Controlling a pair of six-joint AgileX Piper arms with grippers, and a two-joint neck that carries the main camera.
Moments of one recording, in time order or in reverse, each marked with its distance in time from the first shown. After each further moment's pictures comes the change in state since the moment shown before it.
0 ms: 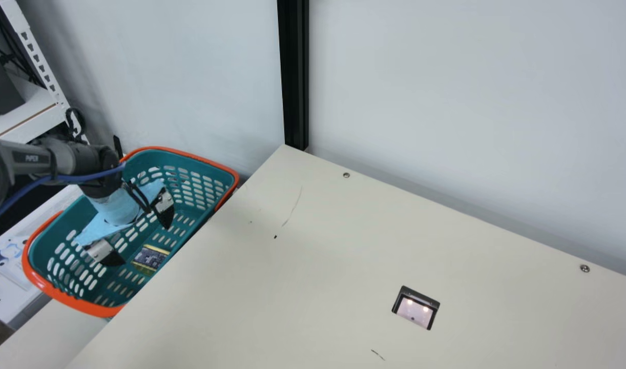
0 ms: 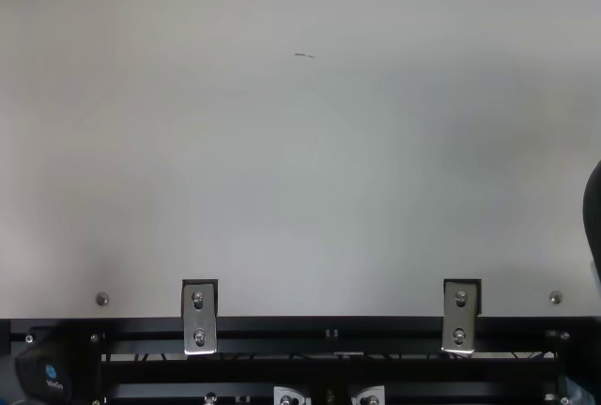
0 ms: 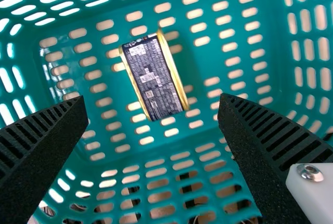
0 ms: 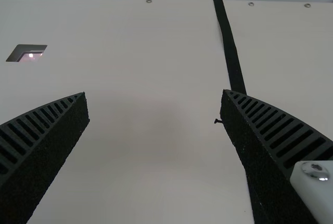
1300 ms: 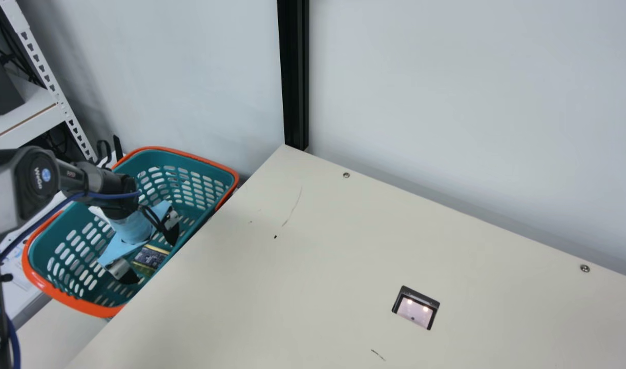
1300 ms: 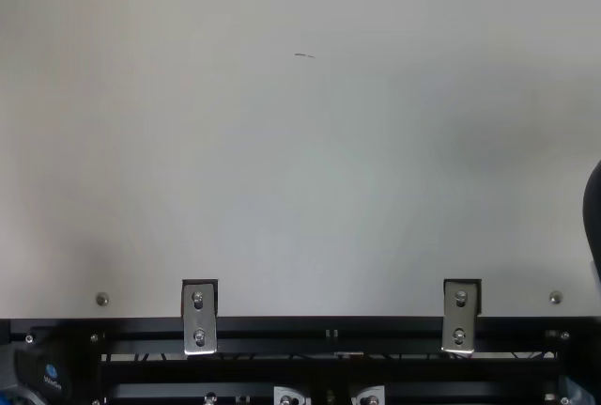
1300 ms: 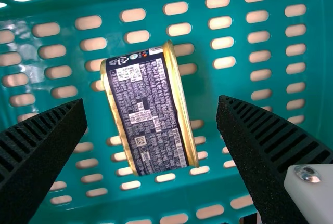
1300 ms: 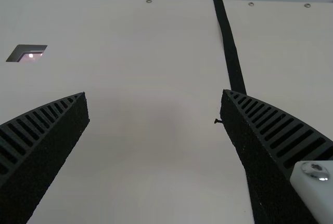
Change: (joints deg) left arm 0.6 15.4 -7.5 1.0 -5.5 -8.1; right arm 0.0 0.0 0.0 0.0 0.0 0.0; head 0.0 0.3
